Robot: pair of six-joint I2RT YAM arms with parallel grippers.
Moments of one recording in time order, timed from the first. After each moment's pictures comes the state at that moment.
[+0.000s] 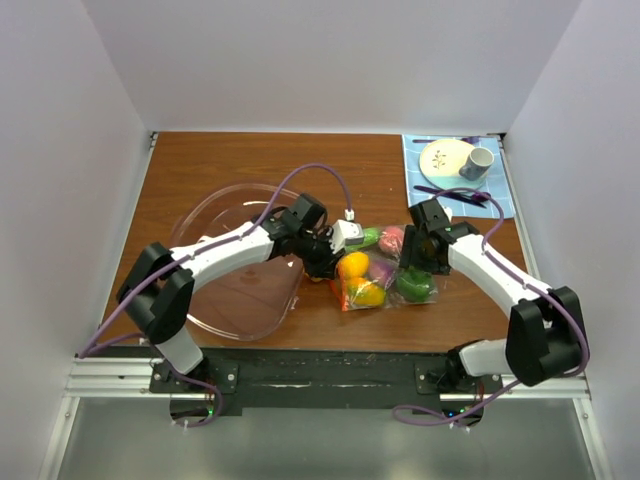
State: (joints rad) left arm -0.75 1.66 1.16 -0.46 0.52 0.33; right arm 0.34 1.35 0.88 -0.70 0.25 0.52
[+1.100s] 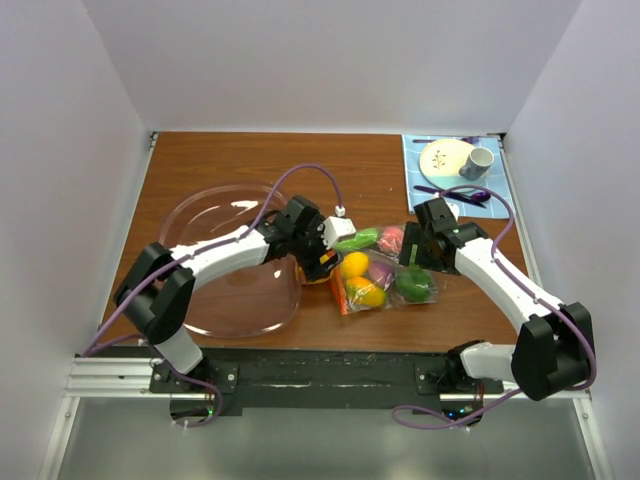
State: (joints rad) left arm -0.72 1.65 1.07 -0.33 0.31 0.35; right arm 0.34 1.28 0.90 -0.77 0.29 0.52
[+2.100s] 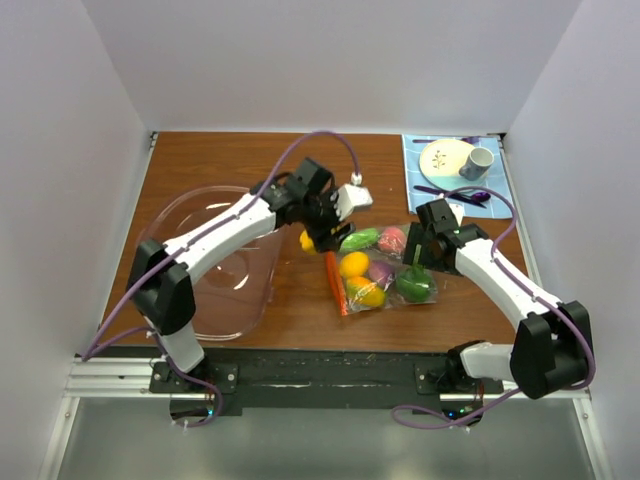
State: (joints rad) left arm -0.73 1.73 1.47 -0.68 0.32 0.40; right arm 0.32 1.28 0.88 -0.75 0.34 0.53
